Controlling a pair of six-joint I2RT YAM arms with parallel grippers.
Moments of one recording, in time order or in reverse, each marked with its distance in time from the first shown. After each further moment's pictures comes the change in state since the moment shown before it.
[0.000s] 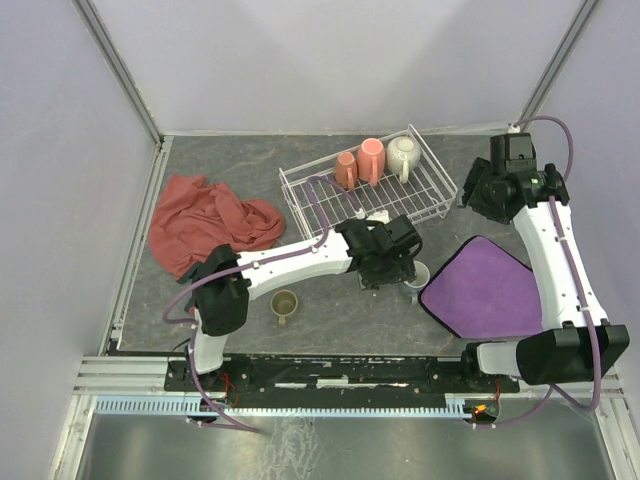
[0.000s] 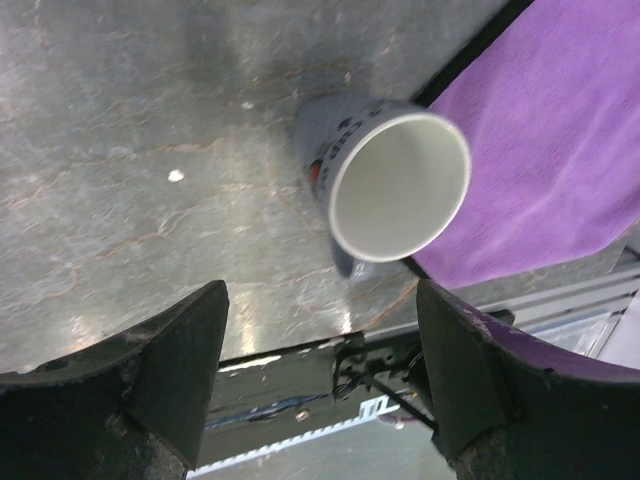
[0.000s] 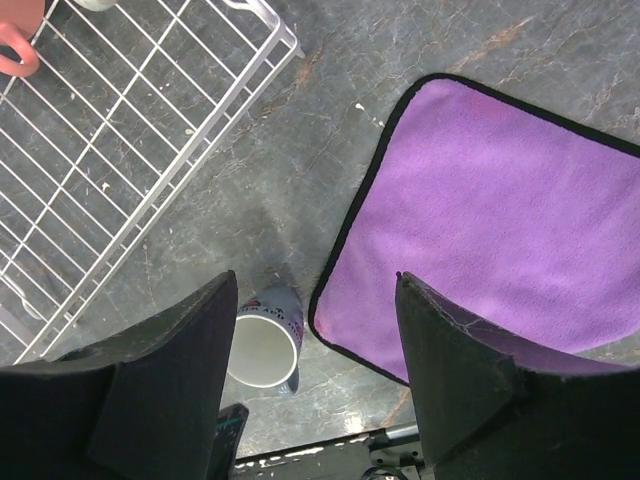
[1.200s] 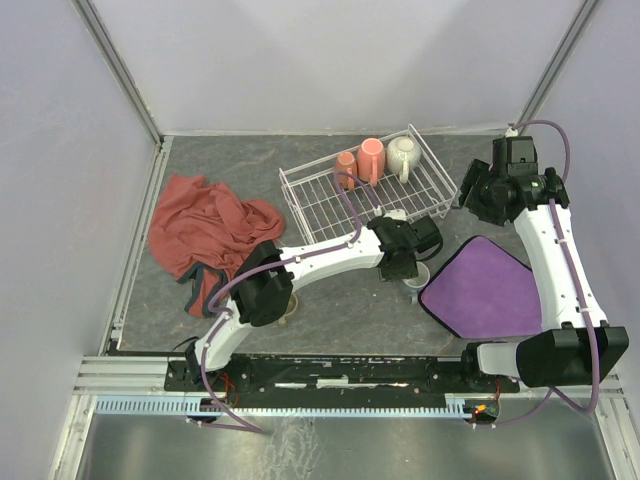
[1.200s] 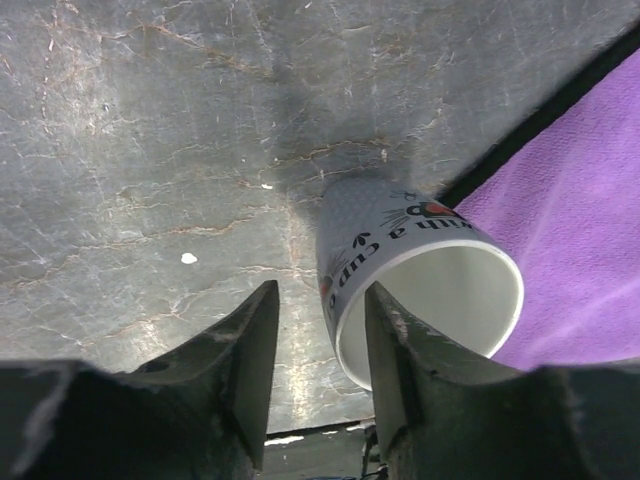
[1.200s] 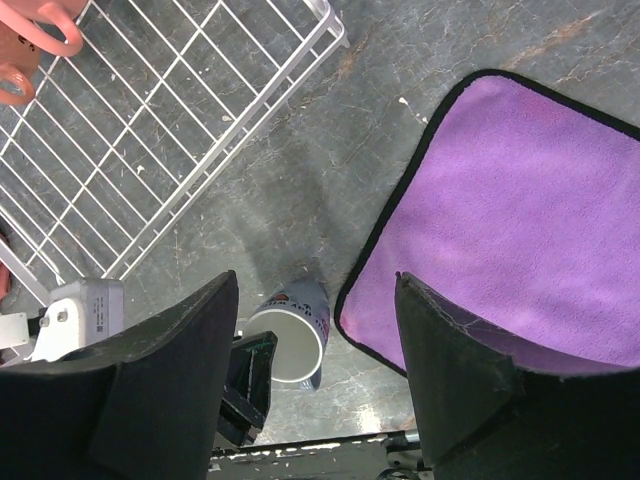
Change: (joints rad) left arm -0.001 0.257 0.258 -0.114 -0.100 0.049; right arm -0.013 -0.003 -0.032 0.043 -0.103 0.002
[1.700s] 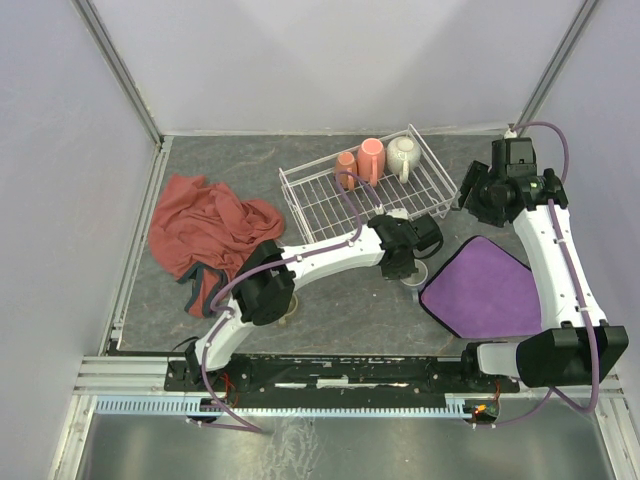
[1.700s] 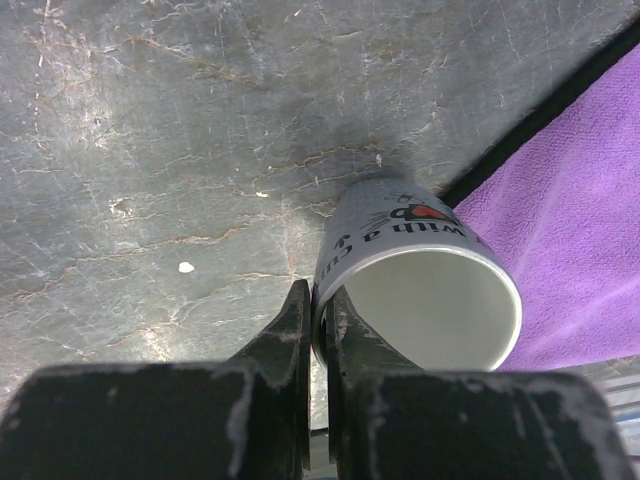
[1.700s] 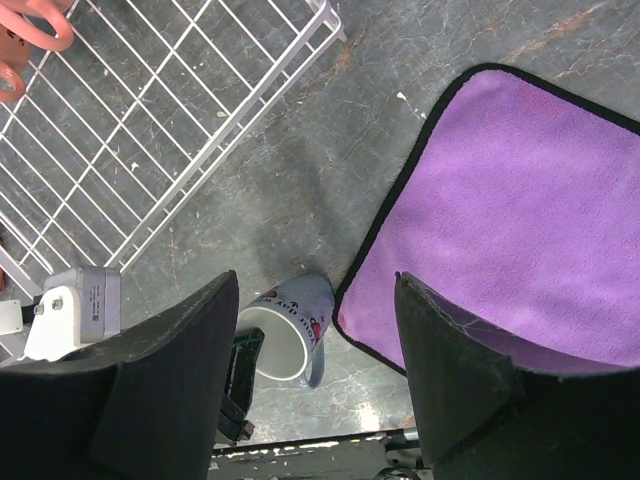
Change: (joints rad) left arm 0.015 0.023 0.023 0.000 0.021 0.041; right arm 0.000 0.001 -0.014 0.003 0.000 0.000
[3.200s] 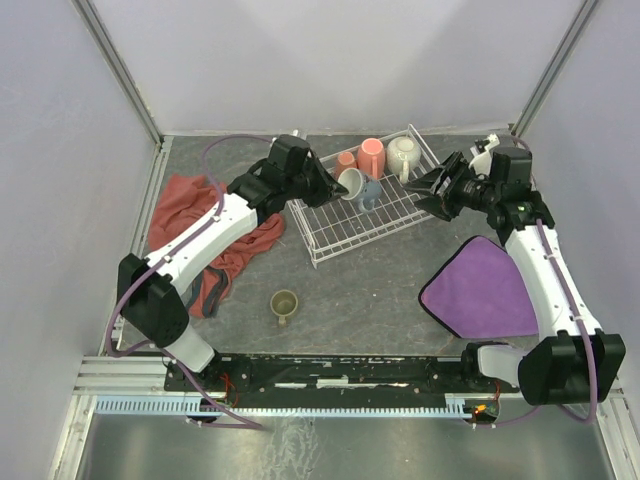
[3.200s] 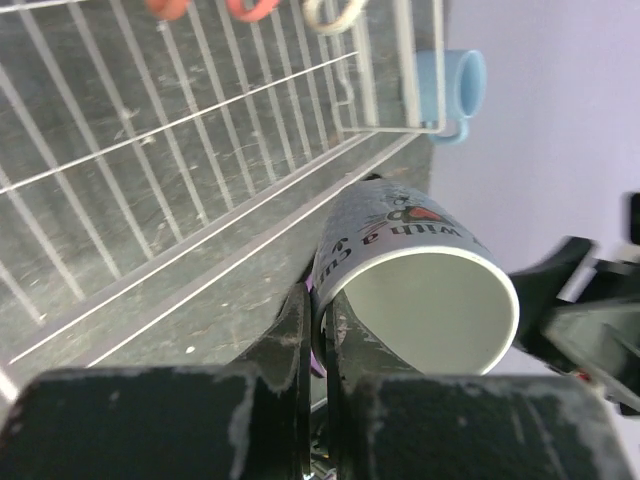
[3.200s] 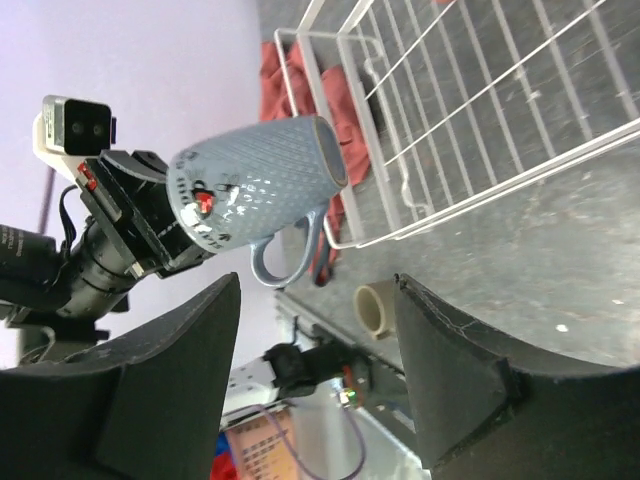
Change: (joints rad) left arm 0.486 -0.655 -0.547 0.499 0.354 0.114; right arm 0.000 -0.088 -0.229 0.498 -0.697 0.404
